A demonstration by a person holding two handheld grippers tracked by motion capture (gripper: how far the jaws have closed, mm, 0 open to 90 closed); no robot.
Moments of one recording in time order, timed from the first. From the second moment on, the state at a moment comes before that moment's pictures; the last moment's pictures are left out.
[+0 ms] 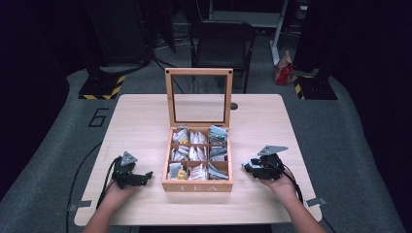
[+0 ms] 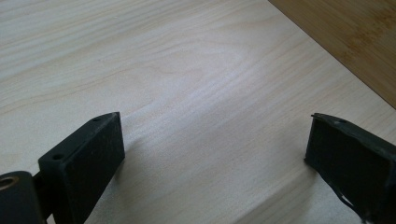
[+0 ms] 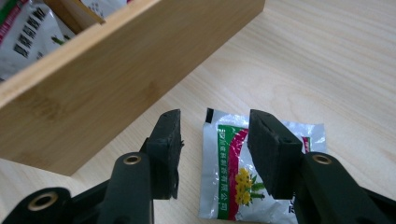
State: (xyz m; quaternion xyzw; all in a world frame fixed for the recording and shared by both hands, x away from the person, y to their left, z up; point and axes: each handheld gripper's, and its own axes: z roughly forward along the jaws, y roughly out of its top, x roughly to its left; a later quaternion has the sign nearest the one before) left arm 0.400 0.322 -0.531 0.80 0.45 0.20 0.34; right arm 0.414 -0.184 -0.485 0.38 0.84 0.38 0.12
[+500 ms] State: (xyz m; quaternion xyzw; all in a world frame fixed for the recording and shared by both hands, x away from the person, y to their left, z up) left arm 0.400 0.322 -0.531 0.80 0.45 0.20 0.34; right arm 0.411 -0.203 -0.468 0.41 0.81 0.39 0.14
